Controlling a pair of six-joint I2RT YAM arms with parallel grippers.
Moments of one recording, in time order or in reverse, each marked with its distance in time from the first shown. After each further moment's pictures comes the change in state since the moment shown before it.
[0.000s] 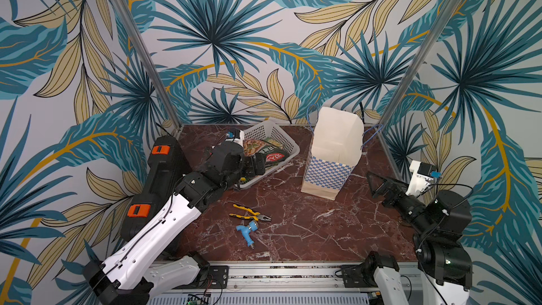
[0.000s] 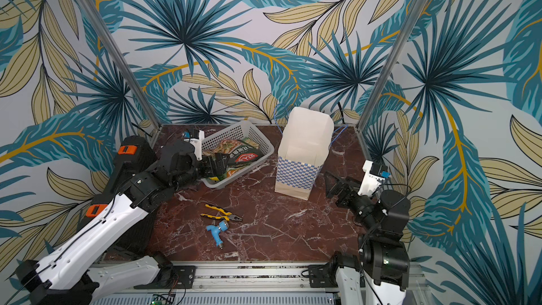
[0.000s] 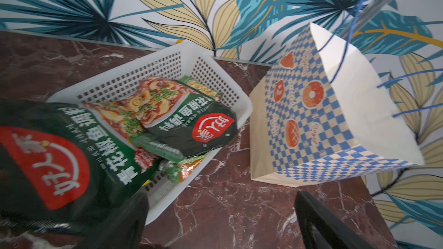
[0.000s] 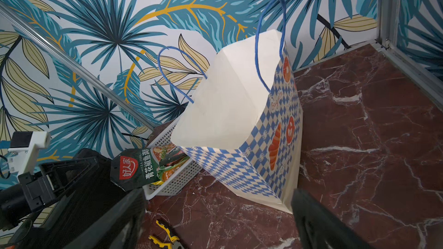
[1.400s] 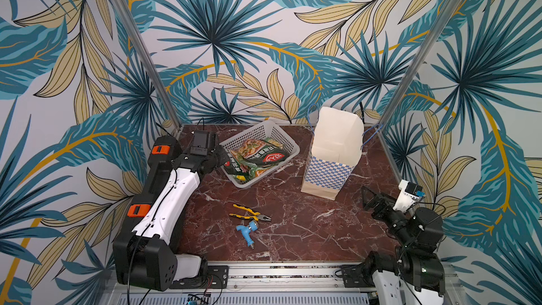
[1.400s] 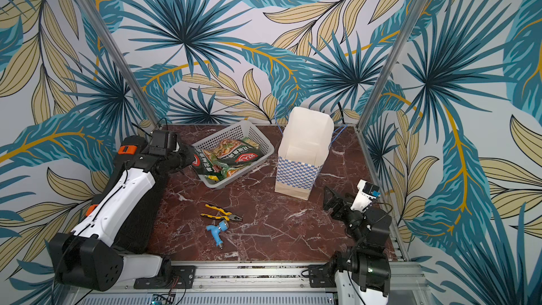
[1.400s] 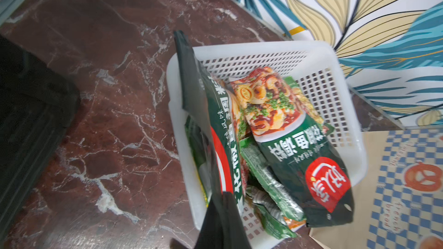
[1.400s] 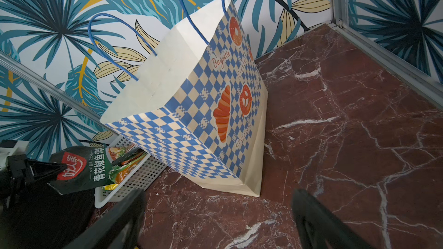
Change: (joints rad) left arm 0.473 0.245 0.041 -0.027 0.231 -0.097; right arm 0.000 -0.212 -0.325 0.084 0.138 0.000
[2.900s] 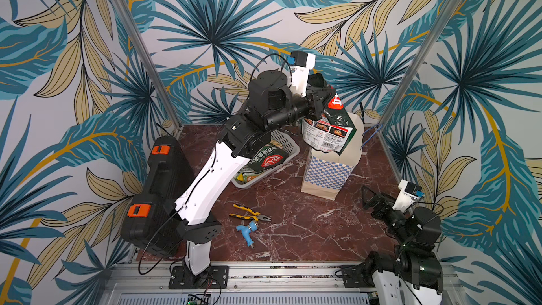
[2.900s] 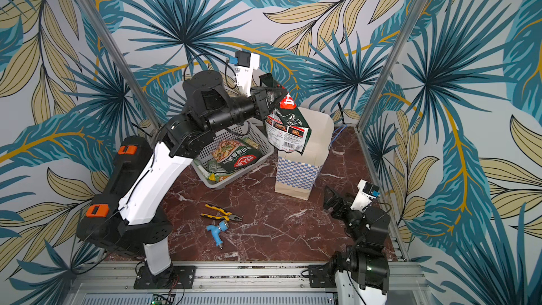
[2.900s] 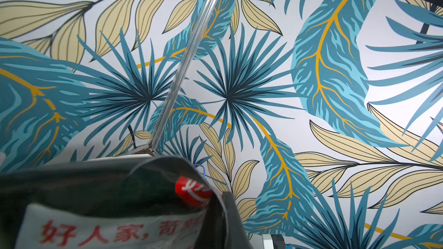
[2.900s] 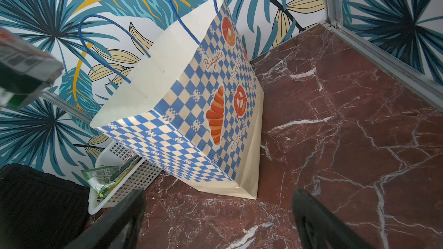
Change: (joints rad) left arm -0.681 0.588 1.329 0.087 0.217 0.114; right arm 0.000 0.001 -0.021 0.028 0.021 0.008
